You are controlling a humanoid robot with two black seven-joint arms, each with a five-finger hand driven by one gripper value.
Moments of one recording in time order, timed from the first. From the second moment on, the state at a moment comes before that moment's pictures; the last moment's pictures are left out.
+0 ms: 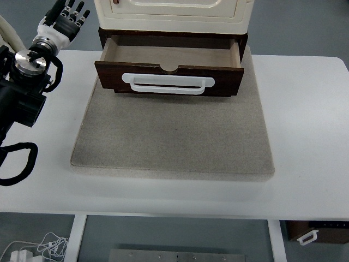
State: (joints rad) left arm -1.08 0.20 -1.12 -0.30 -0.16 -0.15 0.01; right arm -0.02 0.00 0.00 0.17 -0.04 0.07 0.03
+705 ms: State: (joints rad) left arm -1.08 0.23 -1.11 -0.30 -0.16 -0.15 0.01; right arm -0.02 0.00 0.00 0.17 -0.04 0.07 0.03
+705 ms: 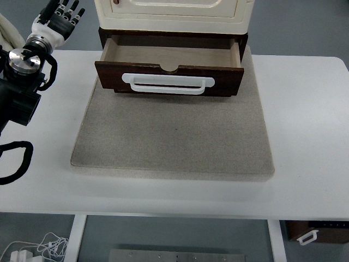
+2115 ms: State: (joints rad) left arm -1.39 0.51 -1.05 -0.63 0.02 -0.26 0.01; right arm -0.02 0.00 0.00 0.17 -0.04 0.07 0.03
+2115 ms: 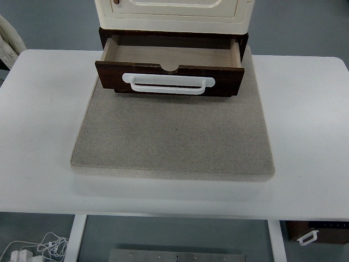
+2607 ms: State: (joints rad) left arm -1.39 0.51 -0.98 -0.95 0.18 -0.25 0.01; right arm -0.02 0.00 0.00 0.17 -0.04 0.07 0.03
